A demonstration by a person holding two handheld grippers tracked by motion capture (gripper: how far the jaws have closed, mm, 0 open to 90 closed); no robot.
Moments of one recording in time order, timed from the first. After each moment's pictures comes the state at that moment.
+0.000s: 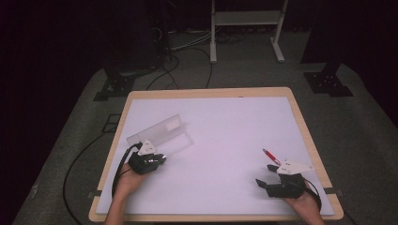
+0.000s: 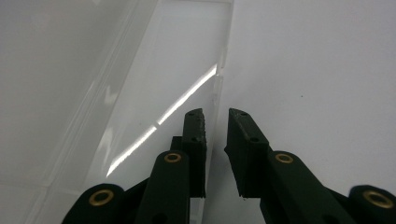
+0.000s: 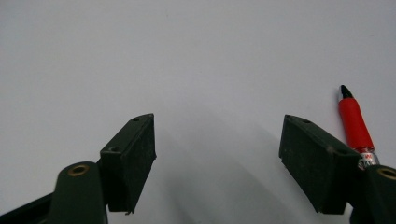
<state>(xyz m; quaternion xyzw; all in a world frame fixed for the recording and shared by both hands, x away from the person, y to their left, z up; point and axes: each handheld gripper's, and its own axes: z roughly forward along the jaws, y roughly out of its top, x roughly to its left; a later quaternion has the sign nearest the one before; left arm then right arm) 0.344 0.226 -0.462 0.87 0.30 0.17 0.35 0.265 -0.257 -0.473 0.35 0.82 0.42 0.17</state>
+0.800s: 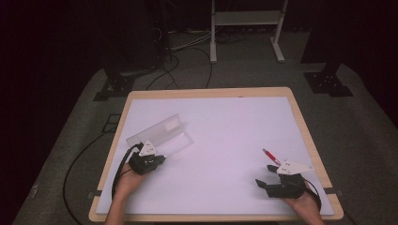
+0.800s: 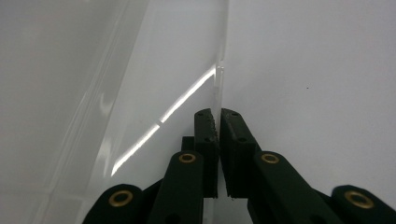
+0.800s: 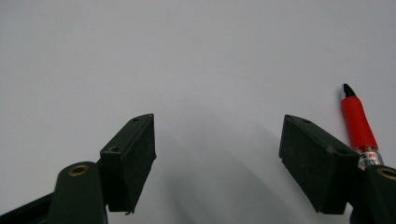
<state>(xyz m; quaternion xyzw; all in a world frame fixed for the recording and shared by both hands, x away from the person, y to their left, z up) 0.345 0.225 -0.465 0.88 0.29 0.17 0.34 0.264 -0.257 -0.473 0.35 0.82 0.42 0.17</state>
